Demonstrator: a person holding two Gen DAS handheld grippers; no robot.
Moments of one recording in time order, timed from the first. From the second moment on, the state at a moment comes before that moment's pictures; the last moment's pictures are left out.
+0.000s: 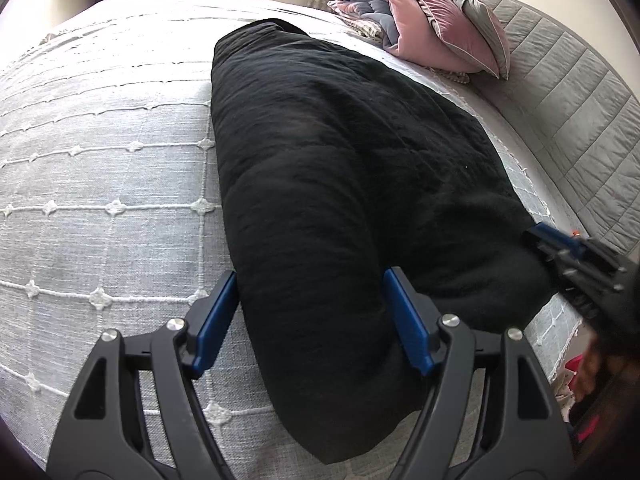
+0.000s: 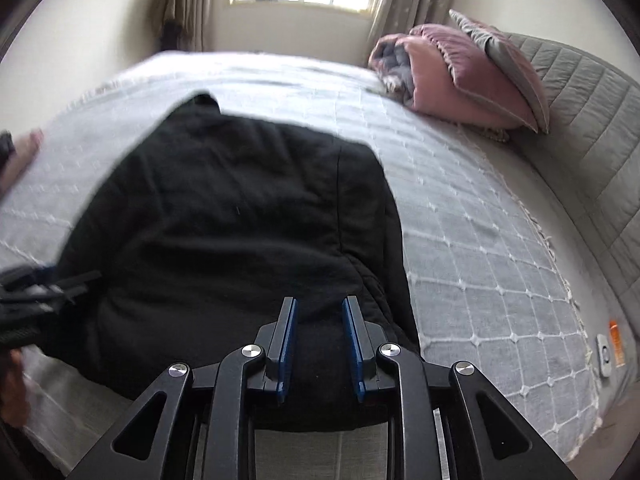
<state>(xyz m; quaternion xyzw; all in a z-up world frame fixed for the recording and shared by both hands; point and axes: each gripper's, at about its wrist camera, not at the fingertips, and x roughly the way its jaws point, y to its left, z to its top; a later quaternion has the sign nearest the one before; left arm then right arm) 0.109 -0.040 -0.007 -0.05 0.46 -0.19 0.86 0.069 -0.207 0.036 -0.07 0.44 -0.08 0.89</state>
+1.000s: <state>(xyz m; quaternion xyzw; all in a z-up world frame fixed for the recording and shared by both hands) 0.120 0.012 -0.008 -0.22 0.52 -0.25 0.79 0.076 -0.201 0.030 -0.05 0.45 -0.11 0.88</state>
